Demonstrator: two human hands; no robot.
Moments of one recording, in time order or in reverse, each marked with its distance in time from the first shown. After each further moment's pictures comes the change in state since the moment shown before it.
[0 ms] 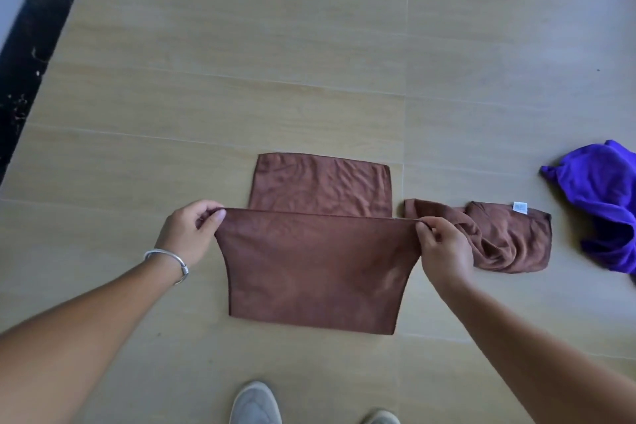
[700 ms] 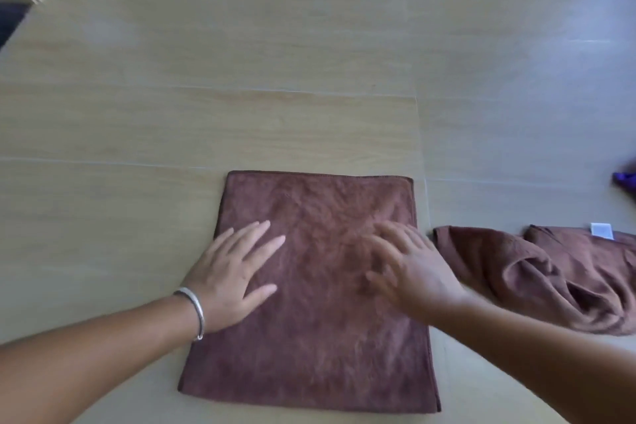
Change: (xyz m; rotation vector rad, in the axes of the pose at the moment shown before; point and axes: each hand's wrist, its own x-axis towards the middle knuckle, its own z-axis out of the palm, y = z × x) left_hand 0.067 -0.051 0.141 0.801 -0.168 0.711; right_hand 0.097 0.075 0.122 -0.646 -0.160 -0.924
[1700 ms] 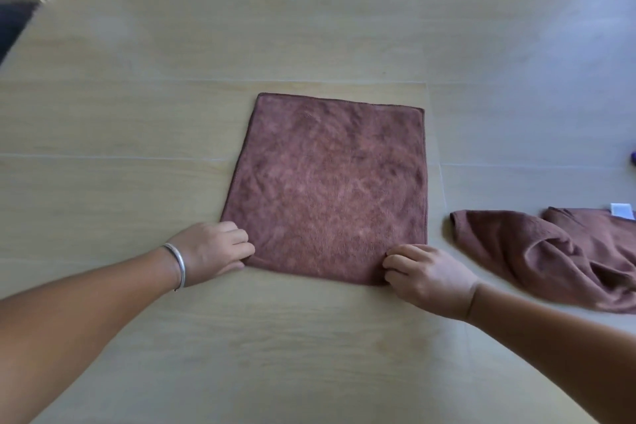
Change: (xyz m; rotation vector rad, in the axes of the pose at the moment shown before) left_hand 0.008 -0.073 -0.015 0.282 -0.137 0.444; right_hand -0.012 0.009 0.026 -0.150 0.098 -0.533
